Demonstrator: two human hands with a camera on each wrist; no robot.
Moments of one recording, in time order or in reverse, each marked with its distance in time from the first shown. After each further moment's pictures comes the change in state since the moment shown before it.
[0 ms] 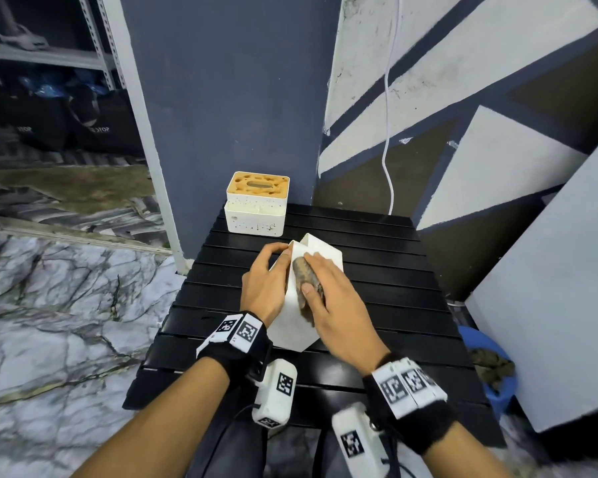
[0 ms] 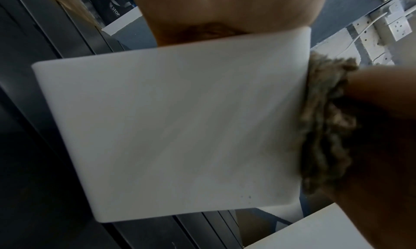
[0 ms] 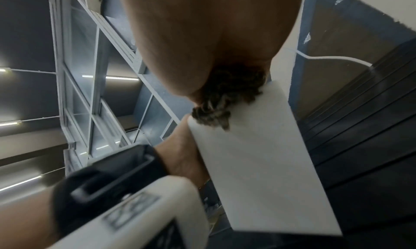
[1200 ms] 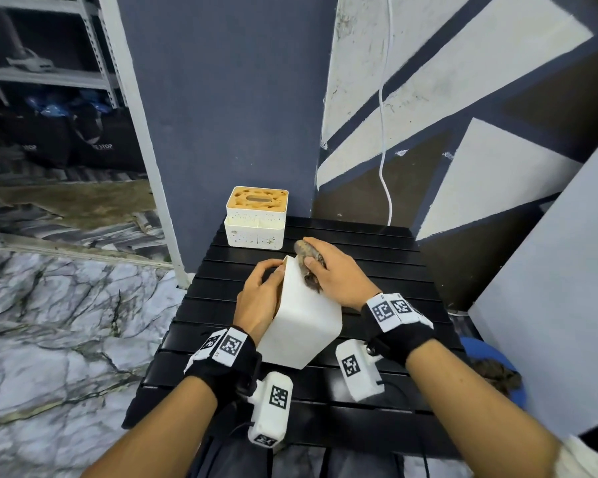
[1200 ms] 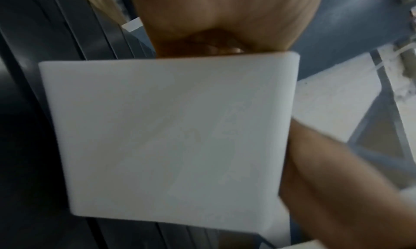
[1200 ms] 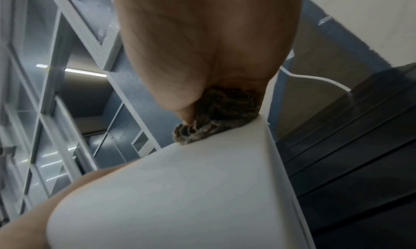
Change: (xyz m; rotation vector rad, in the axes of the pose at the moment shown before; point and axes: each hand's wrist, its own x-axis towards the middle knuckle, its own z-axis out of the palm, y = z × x) left_hand 0.016 -0.015 -0.007 -0.122 -0.097 -0.149; right_hand 0.080 0.021 -0.025 -0.022 -0.192 0.101
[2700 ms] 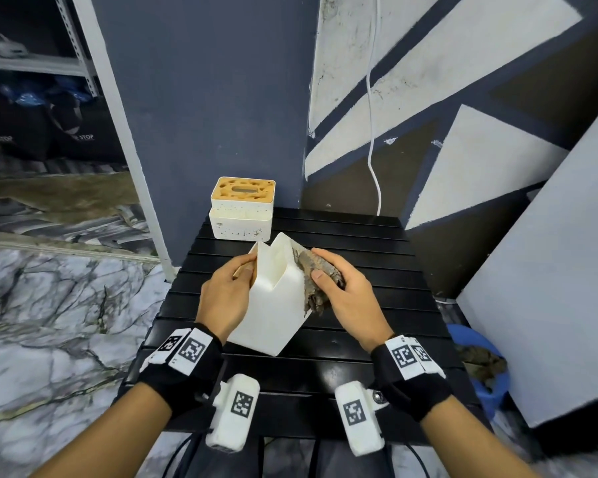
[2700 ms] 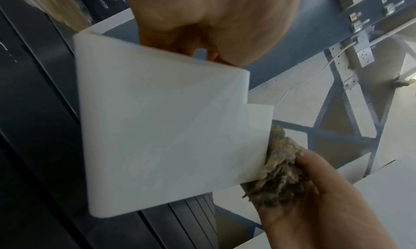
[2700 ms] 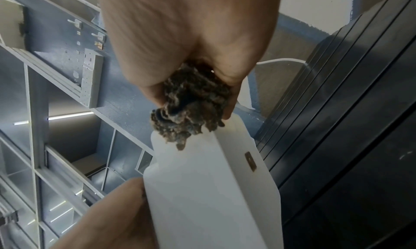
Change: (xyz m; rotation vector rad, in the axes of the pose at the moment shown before) left_hand 0.001 -0.001 -0.021 0.232 0.100 0.134; right_hand -0.062 0.016 0.011 0.559 0.265 0.037
